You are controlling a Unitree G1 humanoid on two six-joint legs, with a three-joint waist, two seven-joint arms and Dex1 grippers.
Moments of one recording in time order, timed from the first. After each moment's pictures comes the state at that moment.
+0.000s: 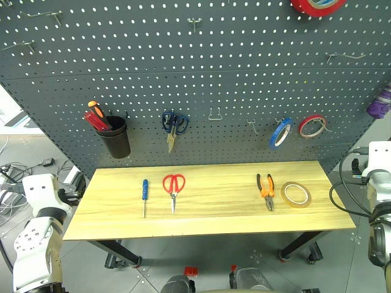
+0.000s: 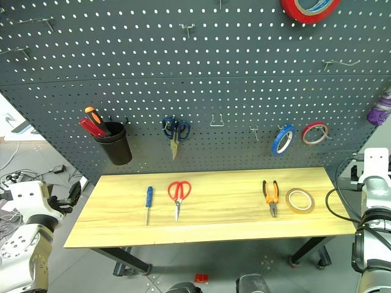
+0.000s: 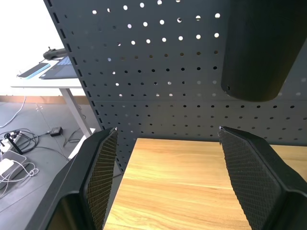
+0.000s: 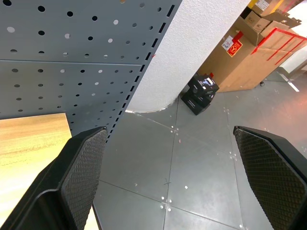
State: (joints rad) left arm 0.07 0.49 0.53 0.05 -0.30 0.21 -0.28; right arm -0.66 -0.75 -0.22 1.21 0.01 -0.03 0.01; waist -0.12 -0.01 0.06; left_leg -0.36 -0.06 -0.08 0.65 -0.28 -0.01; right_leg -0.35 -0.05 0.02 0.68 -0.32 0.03
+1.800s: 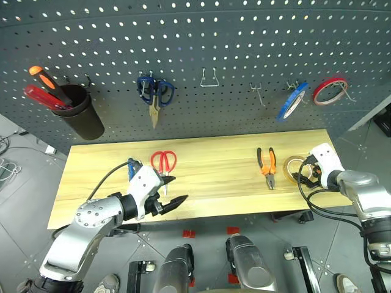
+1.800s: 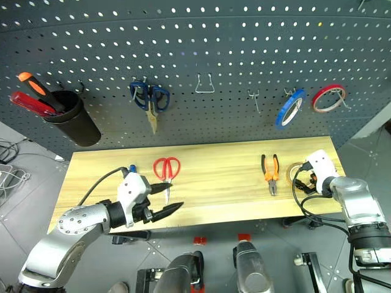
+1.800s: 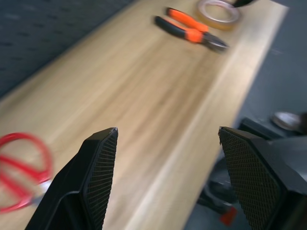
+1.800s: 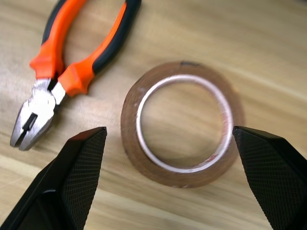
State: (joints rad) left arm 0.02 0.70 -0.04 -0.46 -0.37 0.49 -0.78; right arm -0.39 -0.72 0.00 0.25 0.10 0.67 0.63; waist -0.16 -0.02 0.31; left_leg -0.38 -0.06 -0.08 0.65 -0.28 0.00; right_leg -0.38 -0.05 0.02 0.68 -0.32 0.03
